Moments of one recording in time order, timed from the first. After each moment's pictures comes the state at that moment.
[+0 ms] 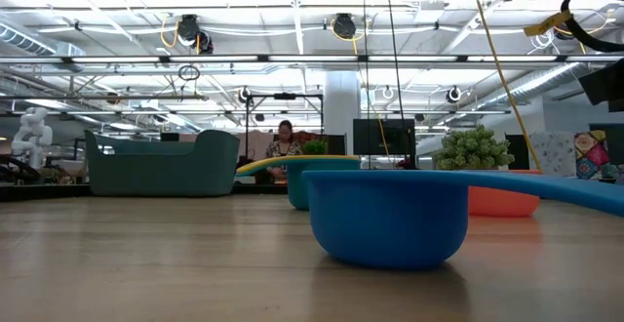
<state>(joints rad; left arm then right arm) -0.61 1.80 1.81 -1.22 -0.93 -0.39 0.65 1.23 0.61 -1.06 0.00 0.97</state>
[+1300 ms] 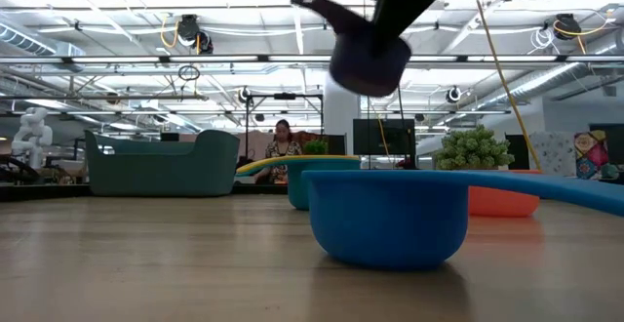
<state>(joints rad) -0.57 1.78 1.81 -1.30 -0.95 -0.39 0.33 1.76 1.51 -0.91 0.26 0.19</state>
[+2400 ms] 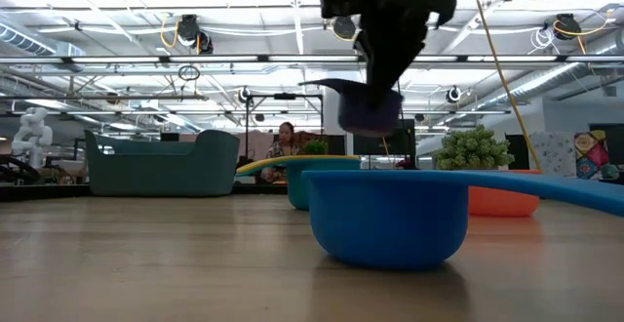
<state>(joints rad) -0.66 1.63 1.81 -1.41 -1.10 -0.58 0.16 1.83 1.50 -1.01 0.18 0.11</state>
